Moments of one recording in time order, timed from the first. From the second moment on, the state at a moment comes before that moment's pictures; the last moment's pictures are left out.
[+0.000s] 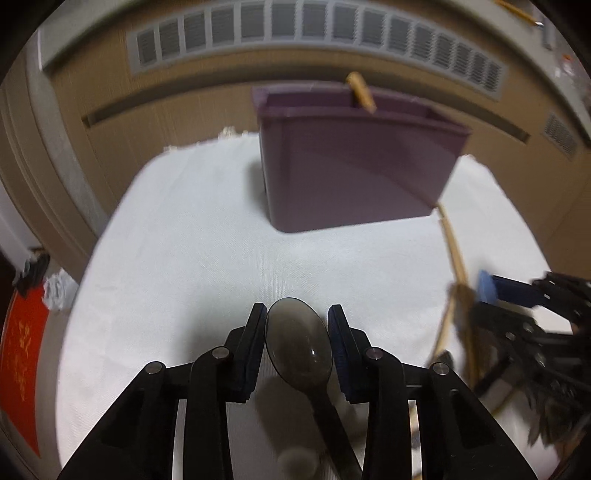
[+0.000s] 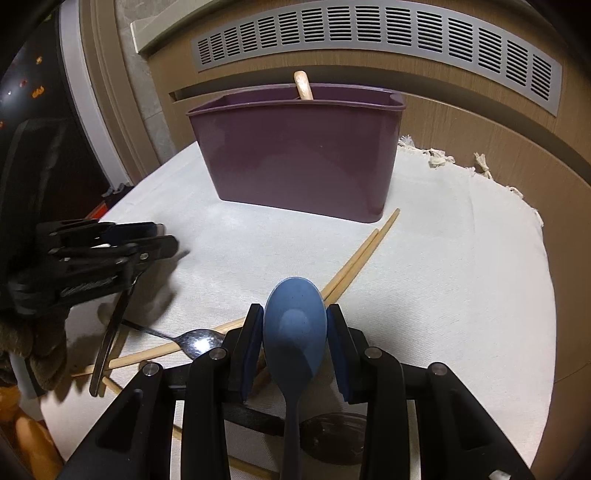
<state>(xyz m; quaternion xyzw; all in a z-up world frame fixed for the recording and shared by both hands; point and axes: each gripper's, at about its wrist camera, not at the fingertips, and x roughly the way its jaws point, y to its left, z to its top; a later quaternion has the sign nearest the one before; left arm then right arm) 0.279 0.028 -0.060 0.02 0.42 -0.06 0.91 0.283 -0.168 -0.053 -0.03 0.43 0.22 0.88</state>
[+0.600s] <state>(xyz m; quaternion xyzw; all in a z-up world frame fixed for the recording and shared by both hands) 0.213 0.029 0.099 0.00 0.22 -0.12 0.97 0.241 -0.187 0.092 -0.01 0.29 0.23 0.93</state>
